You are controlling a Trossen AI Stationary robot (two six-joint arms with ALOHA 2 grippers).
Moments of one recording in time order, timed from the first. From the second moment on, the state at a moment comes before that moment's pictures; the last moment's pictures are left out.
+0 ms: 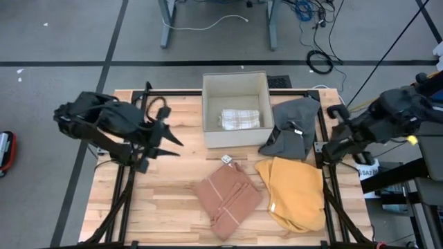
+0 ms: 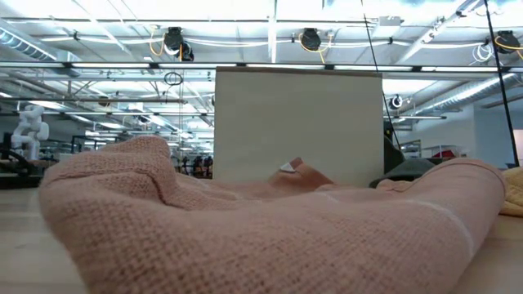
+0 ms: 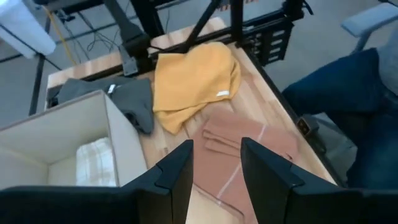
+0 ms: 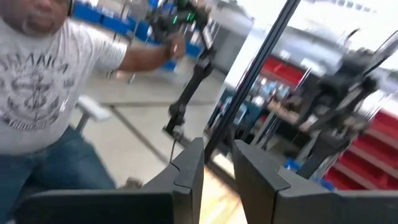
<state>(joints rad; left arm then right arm) -0.30 1.41 2.10 -1.30 -0.04 0.13 0.26 0.62 1.22 -0.58 -0.37 -0.42</state>
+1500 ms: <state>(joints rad) -0.30 1.49 0.50 0.71 0.11 -0.12 0.17 1.22 0.75 -0.21 -0.39 -0.28</state>
